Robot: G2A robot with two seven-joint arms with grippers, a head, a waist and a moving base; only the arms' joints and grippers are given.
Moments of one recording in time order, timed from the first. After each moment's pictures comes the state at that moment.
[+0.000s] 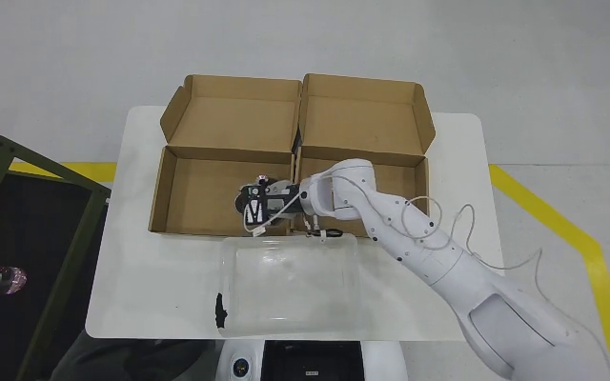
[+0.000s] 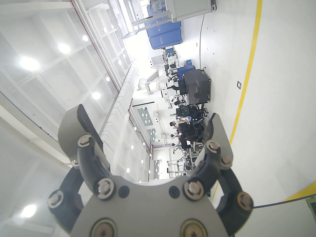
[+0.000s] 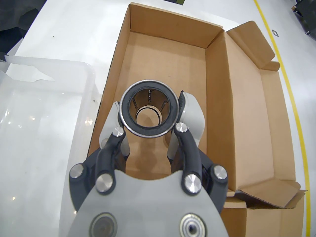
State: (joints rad) left arm -0.29 -0.19 -0.48 -1.38 1.96 -0.31 0.15; right arm -0.55 -1.41 0.57 -1.23 -1.32 -0.81 0.22
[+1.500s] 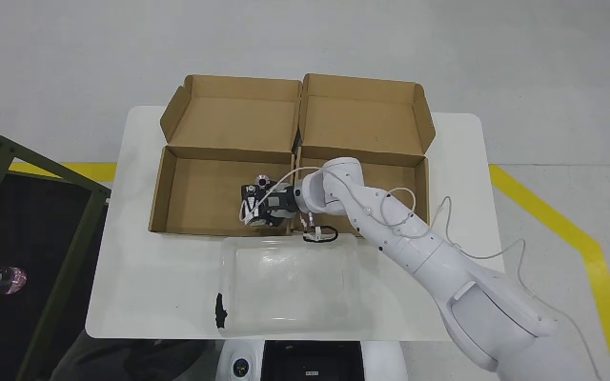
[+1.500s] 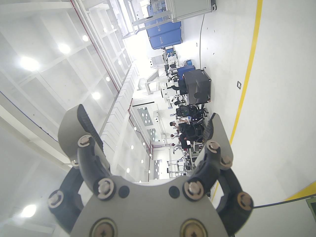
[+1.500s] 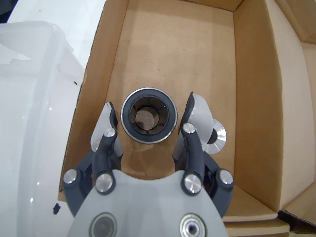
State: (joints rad) left arm -0.29 -0.19 -0.48 -1.38 1.96 -0.31 0.15; right arm -0.50 -1.51 0.54 -1.00 -1.34 -0.85 0.19
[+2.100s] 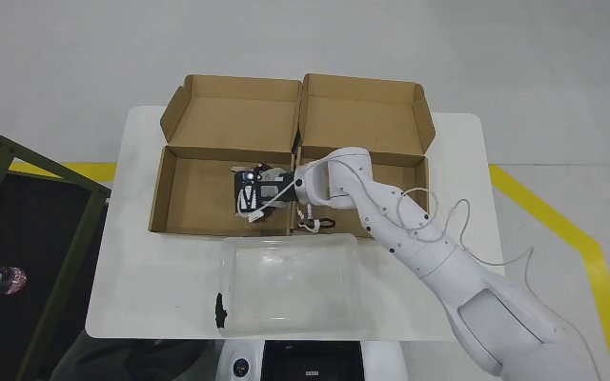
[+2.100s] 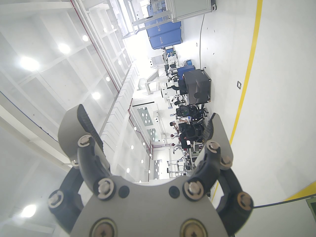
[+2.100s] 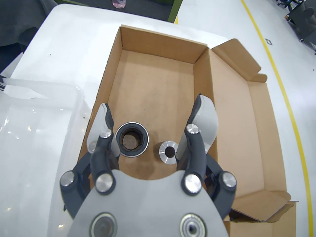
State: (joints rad) left arm -0.29 -0.19 -0.48 -1.38 1.96 -0.31 0.15; right arm -0.56 -1.46 0.68 -1.23 -1.36 -0.85 0.16
